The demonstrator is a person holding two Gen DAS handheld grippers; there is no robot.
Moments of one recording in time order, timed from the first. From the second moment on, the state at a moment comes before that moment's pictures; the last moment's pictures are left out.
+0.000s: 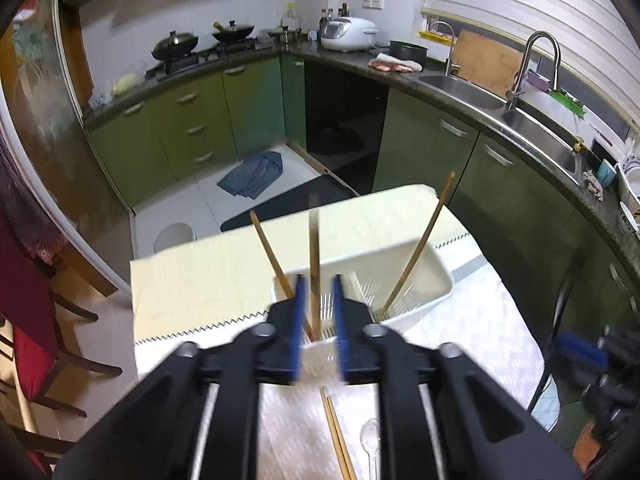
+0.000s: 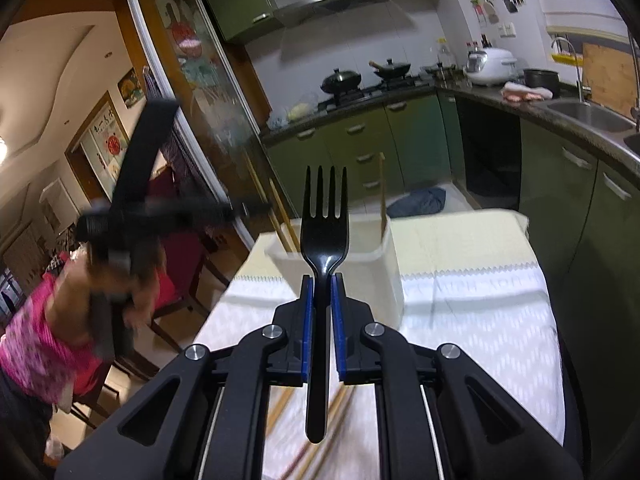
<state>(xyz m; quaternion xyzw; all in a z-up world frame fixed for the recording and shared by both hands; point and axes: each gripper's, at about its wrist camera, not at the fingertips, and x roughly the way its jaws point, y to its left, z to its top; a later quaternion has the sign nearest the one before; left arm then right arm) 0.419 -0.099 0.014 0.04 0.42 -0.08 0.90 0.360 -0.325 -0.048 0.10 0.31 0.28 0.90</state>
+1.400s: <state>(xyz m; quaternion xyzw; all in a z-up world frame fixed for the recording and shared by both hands) 0.330 -0.062 -0.117 0.01 0.58 -0.06 0.81 0.340 -0.313 -0.108 0.01 0.28 0.18 0.94</state>
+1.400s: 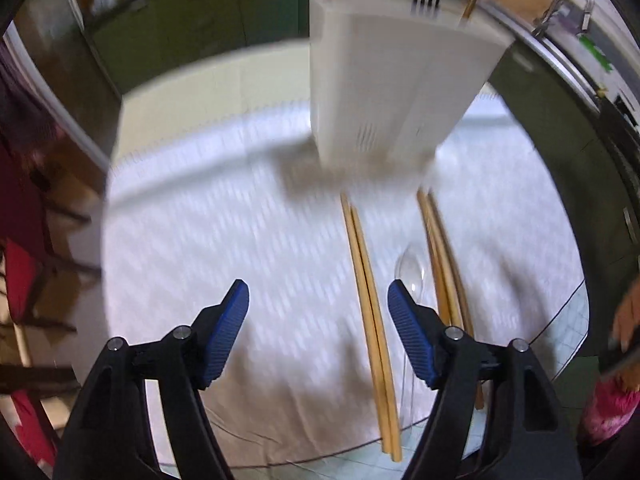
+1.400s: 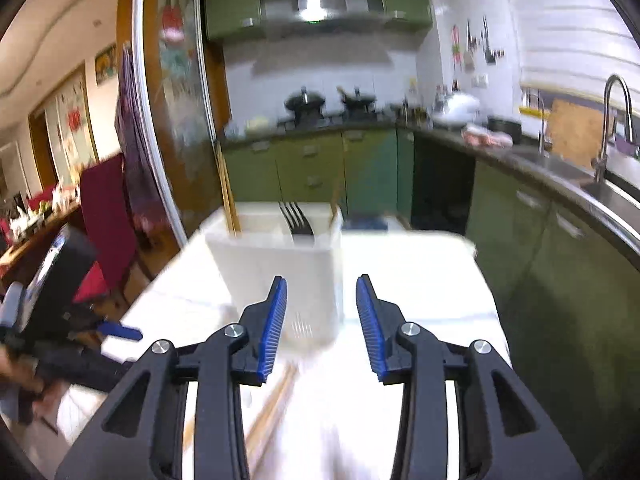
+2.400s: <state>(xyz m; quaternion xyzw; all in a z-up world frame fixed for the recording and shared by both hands) 0.354 -0.079 -0.181 0.01 0.66 -0.03 0.75 0.328 -0.341 -0.144 0.03 0.37 0.20 0.91</state>
